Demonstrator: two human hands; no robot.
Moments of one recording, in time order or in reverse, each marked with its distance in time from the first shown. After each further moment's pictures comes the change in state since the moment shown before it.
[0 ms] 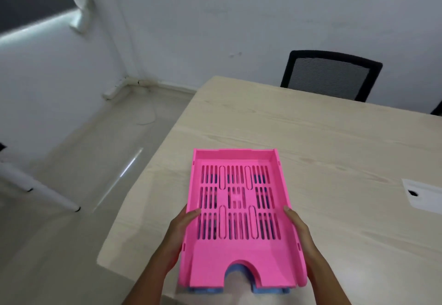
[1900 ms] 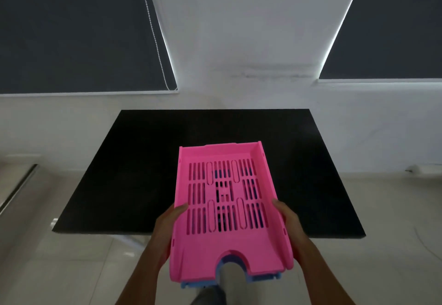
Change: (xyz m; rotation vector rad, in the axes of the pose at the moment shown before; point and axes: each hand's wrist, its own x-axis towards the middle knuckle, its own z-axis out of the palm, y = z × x) left_hand -0.181 0.101 -0.946 -0.776 1.200 0.191; right_hand 0.103 0.130 1.194 -0.602 -1.126 0.350
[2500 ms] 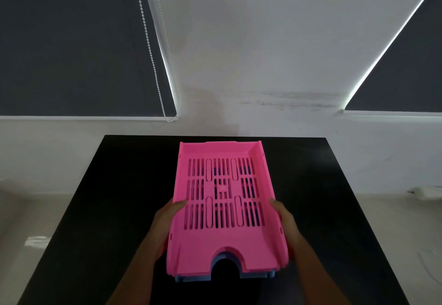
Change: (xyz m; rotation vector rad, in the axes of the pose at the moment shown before) left_hand 0.187 0.130 -0.019 0.055 -0.138 -0.023; right_hand 0.178 -0.088 0.071 0.054 0.039 0.067
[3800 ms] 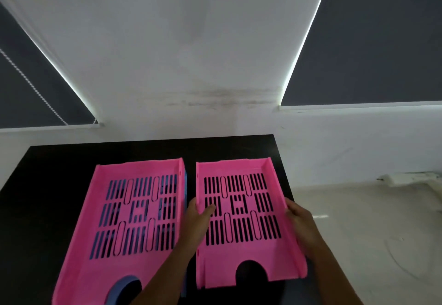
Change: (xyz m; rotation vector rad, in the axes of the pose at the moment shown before) left_hand 0.100 -0.088 0.288 0.379 0.196 -0.026; right_hand -0.013 -0.112 -0.244 -0.552 0.340 -0.216
